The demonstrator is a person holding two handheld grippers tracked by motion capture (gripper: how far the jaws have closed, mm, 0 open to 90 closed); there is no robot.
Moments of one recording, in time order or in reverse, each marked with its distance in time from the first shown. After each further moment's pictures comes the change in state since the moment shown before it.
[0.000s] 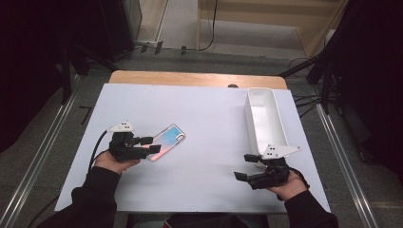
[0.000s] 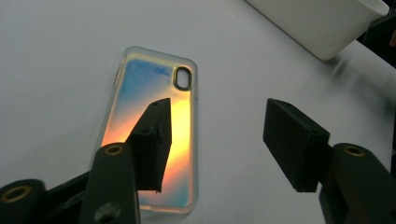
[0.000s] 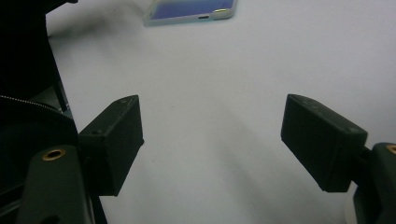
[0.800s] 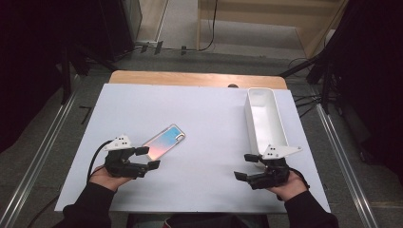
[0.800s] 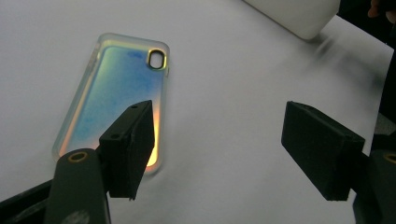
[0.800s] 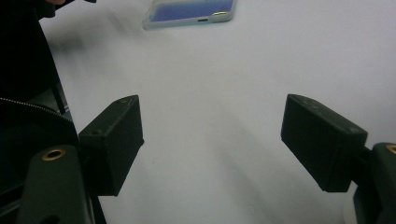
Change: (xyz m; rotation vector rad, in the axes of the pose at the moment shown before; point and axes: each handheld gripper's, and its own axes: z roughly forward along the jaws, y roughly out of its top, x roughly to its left) left arm -0.031 -0.024 -0.015 -0.006 0.024 0.065; right arm 0.001 0.000 0.000 -0.012 -0.002 -0.002
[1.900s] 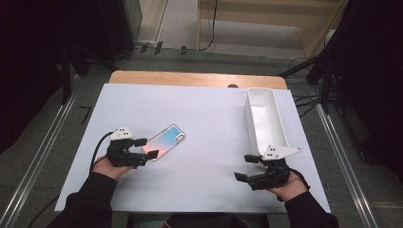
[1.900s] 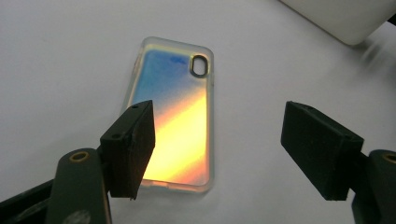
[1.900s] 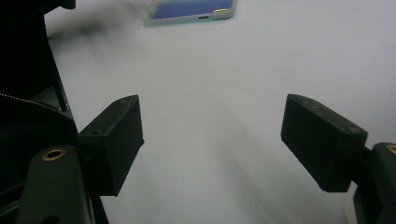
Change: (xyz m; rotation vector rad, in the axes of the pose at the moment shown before) left arm 0.028 0.011 0.015 0.004 0.081 -0.020; right arm 0.001 -0.001 0.000 0.007 0.001 0.000
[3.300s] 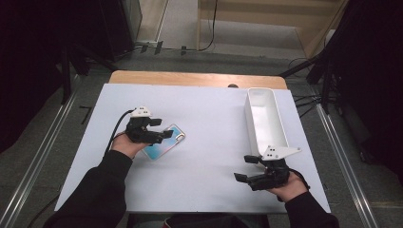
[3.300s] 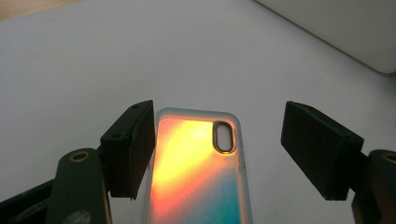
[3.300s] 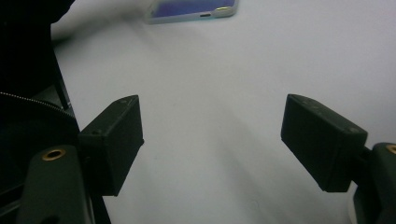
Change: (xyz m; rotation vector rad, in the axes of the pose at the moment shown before) left arm 0.017 0.054 0.052 0.000 -0.012 0.072; right arm 0.000 -0.001 0.000 0.007 0.003 0.003
